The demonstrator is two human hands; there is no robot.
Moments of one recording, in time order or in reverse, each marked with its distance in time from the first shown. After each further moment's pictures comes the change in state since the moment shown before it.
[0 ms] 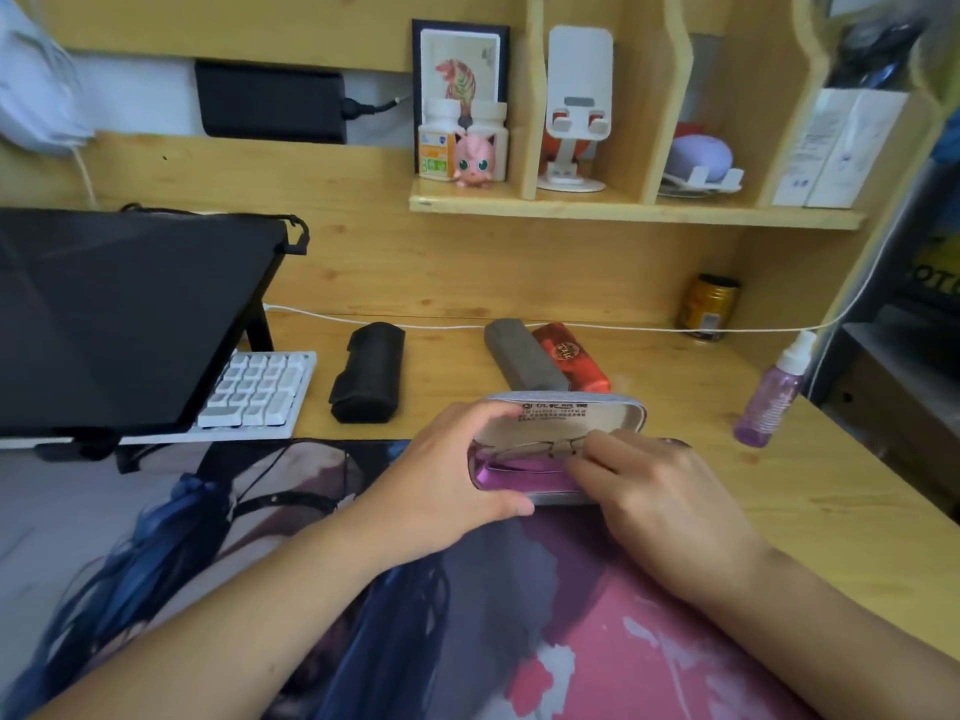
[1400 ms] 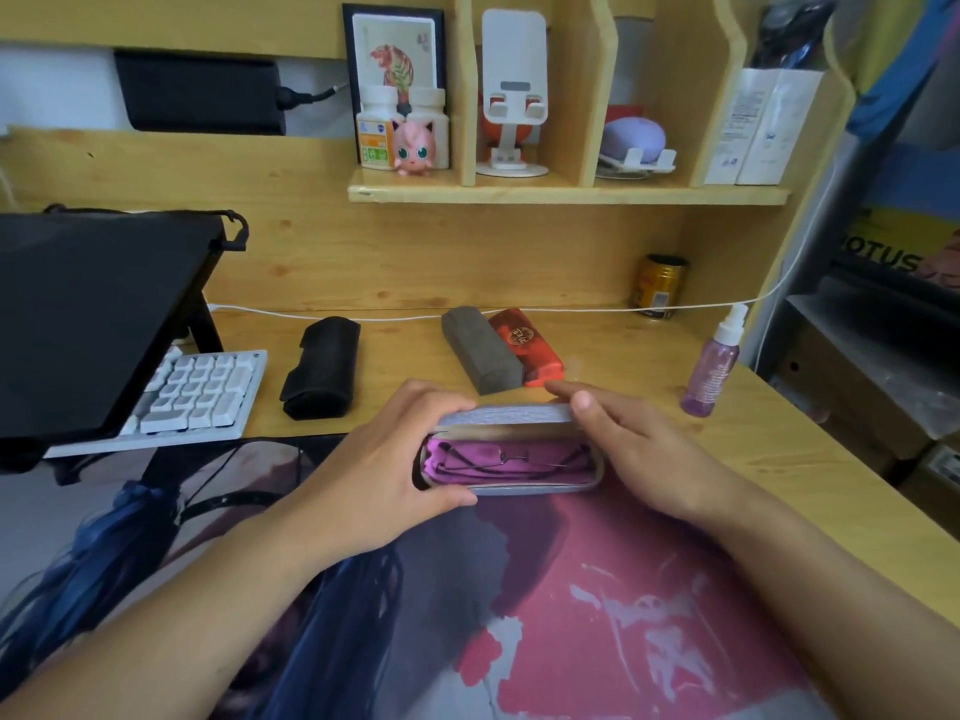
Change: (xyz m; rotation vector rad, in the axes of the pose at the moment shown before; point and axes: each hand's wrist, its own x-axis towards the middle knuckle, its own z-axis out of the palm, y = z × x) left_hand -0.006 0.001 -0.009 0.291 -0.010 0.305; right_hand -0.005 0.035 -0.009 1.003 -0.099 0.552
